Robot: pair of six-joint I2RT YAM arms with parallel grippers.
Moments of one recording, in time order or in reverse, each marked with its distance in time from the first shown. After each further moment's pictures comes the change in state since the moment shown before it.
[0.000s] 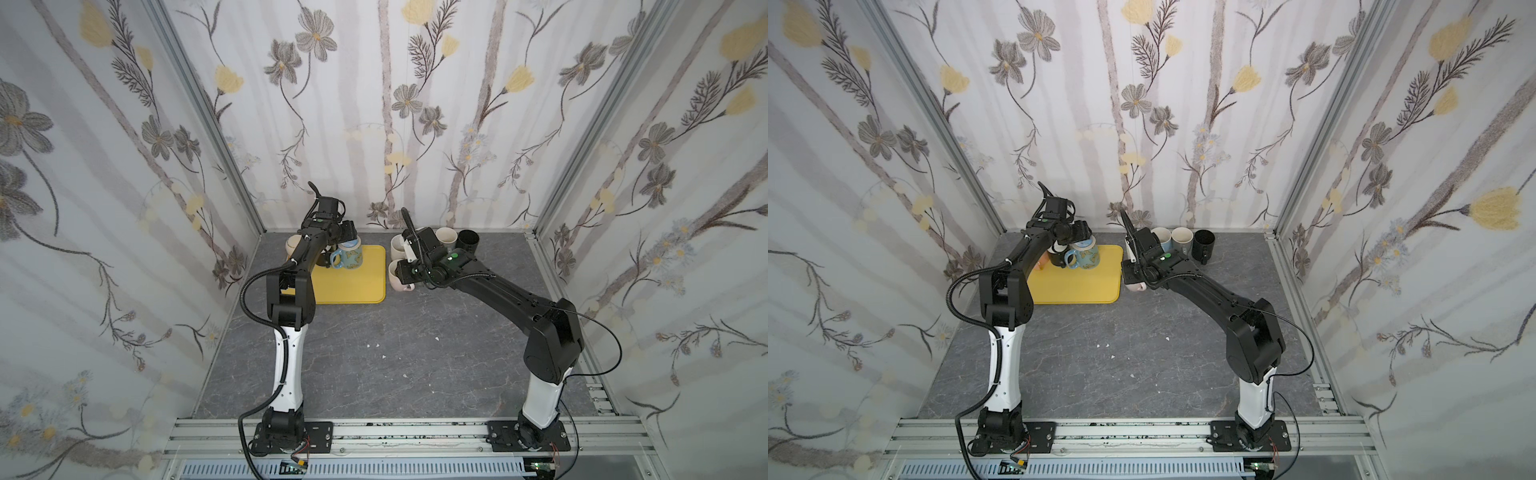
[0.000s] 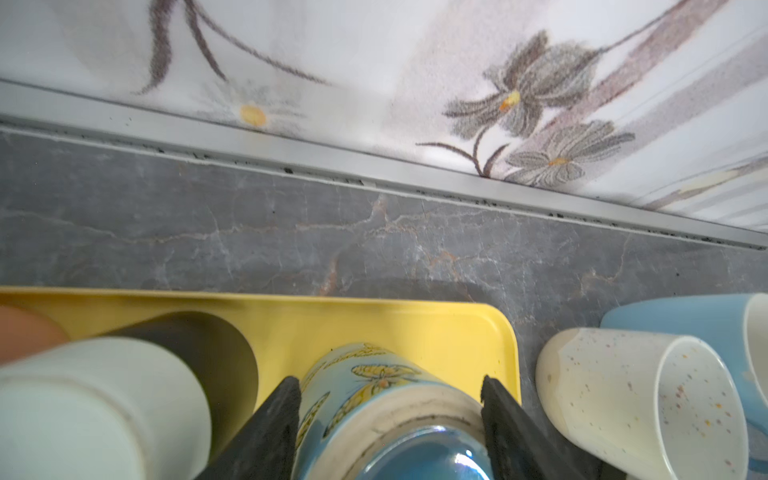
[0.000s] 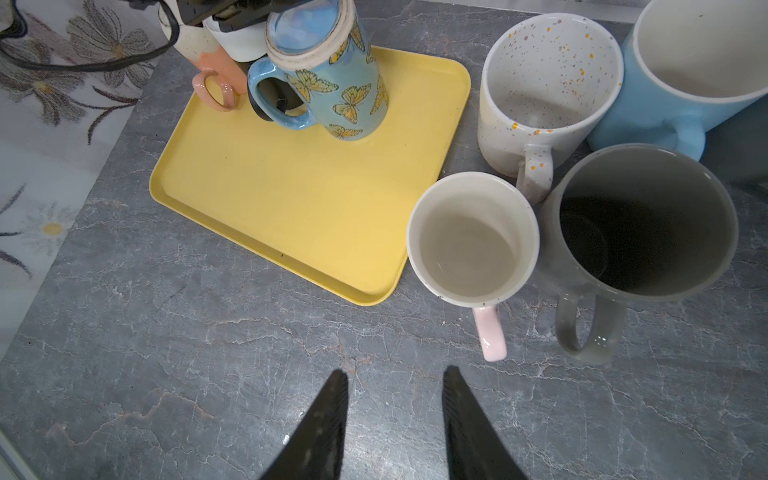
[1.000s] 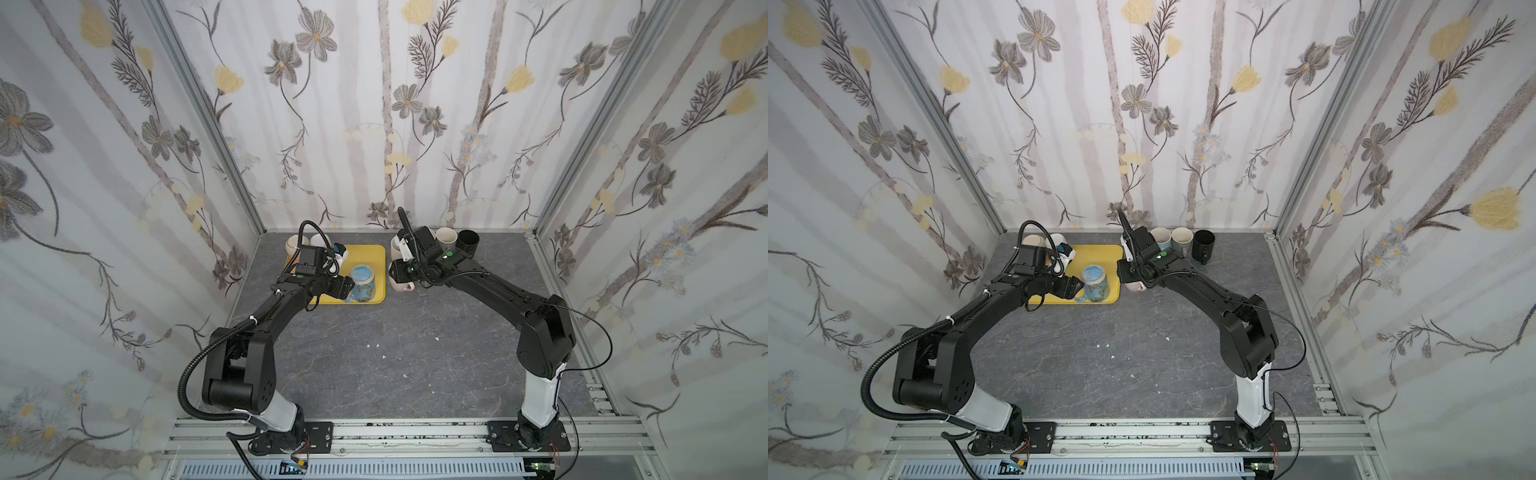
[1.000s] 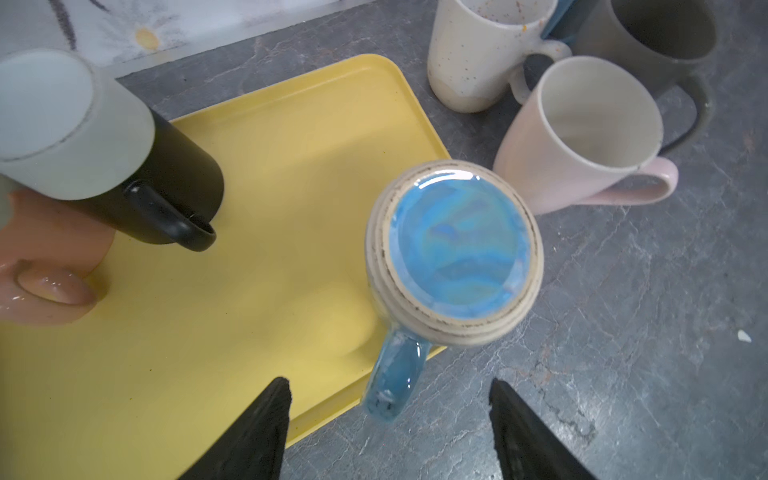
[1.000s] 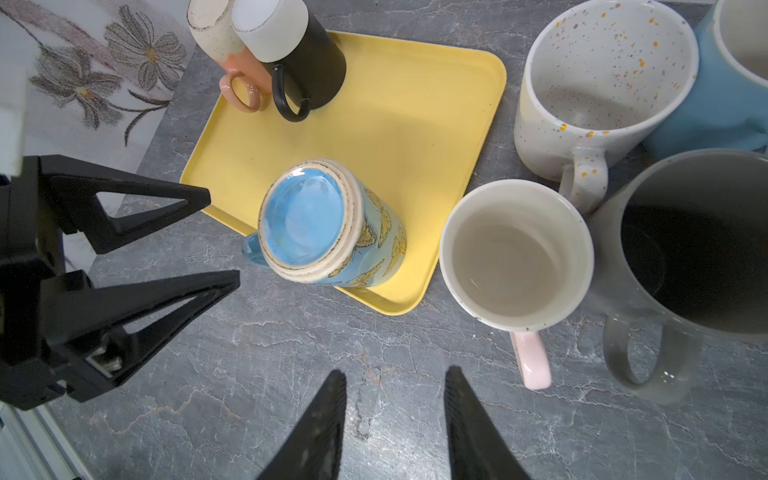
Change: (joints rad) left arm -0.015 -0.810 -1.087 0.256 0.112 0.571; right arm -0.007 0.044 0.026 0.018 -0.069 0.023
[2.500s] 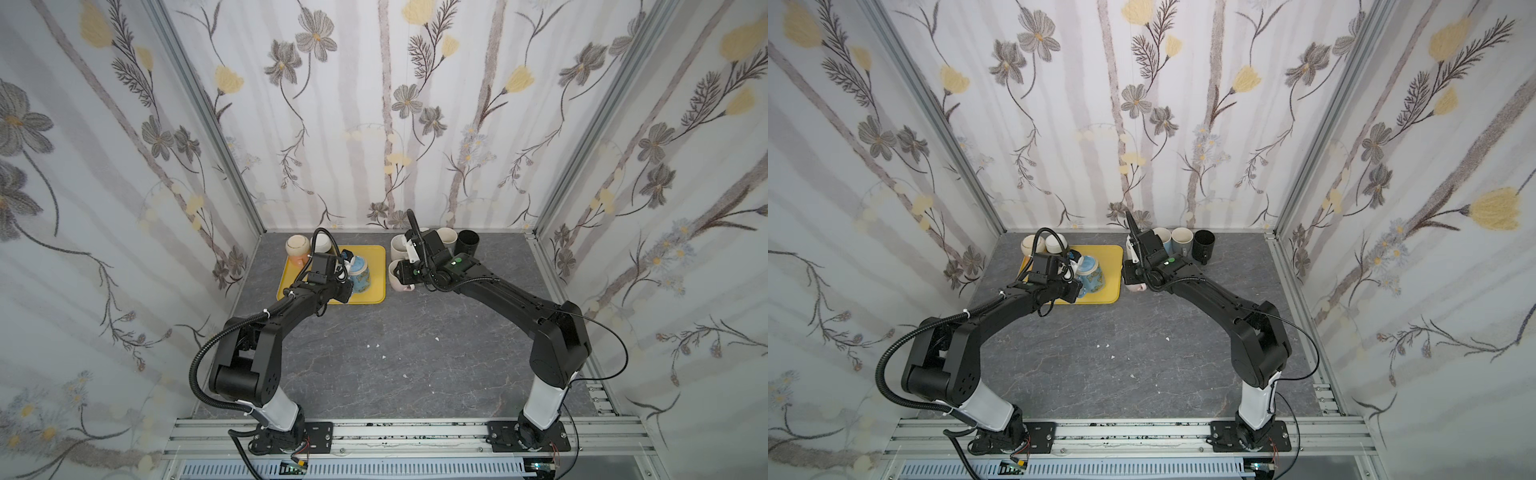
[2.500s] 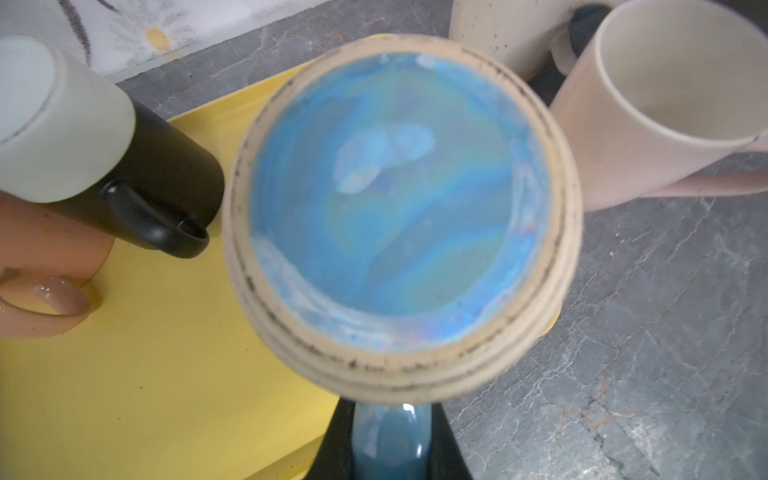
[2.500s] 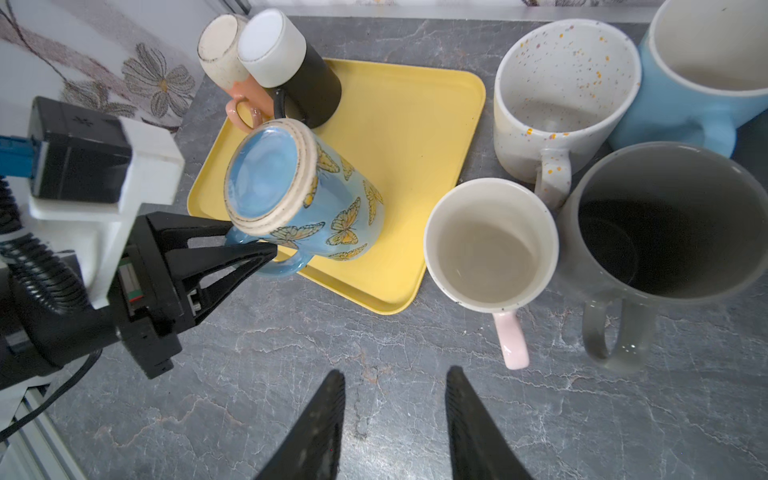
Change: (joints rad) left arm -0.060 0.029 -0.107 0.220 -0.141 -0.111; right arm -0.005 -0.105 -0.132 0.104 0.023 0.034
